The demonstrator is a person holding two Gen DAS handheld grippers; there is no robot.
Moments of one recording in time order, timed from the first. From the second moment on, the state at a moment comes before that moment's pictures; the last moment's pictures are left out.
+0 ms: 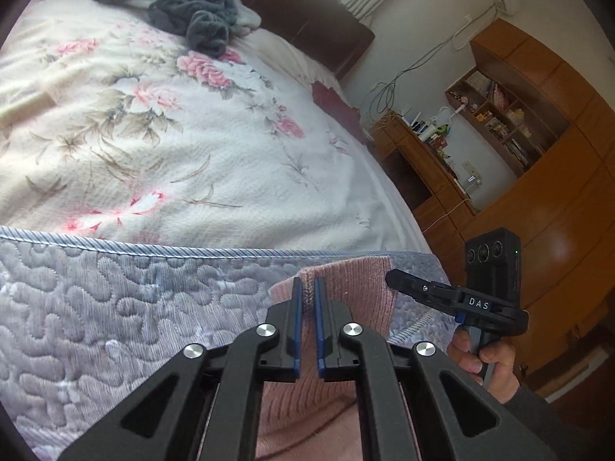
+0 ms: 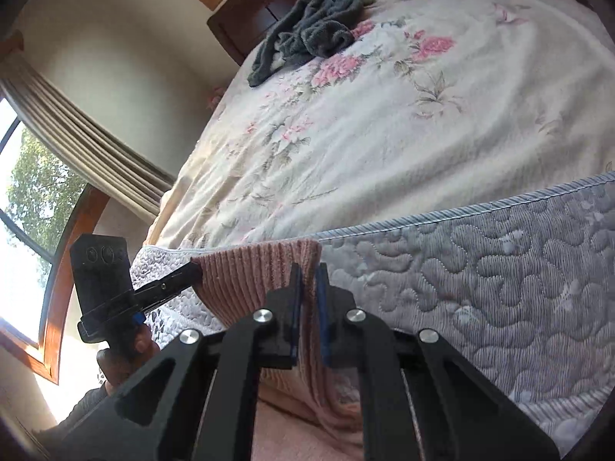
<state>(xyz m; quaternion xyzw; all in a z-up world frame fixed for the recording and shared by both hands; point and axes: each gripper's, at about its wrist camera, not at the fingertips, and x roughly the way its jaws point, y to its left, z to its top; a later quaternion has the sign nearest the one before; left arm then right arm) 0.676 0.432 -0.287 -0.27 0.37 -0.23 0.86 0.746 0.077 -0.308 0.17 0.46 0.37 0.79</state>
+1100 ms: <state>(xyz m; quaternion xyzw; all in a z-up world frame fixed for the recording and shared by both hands) 0.484 0.312 -0.331 0.10 0.50 -0.23 0.83 0.507 0.135 -0.351 -0.23 0.43 0.39 0.78</state>
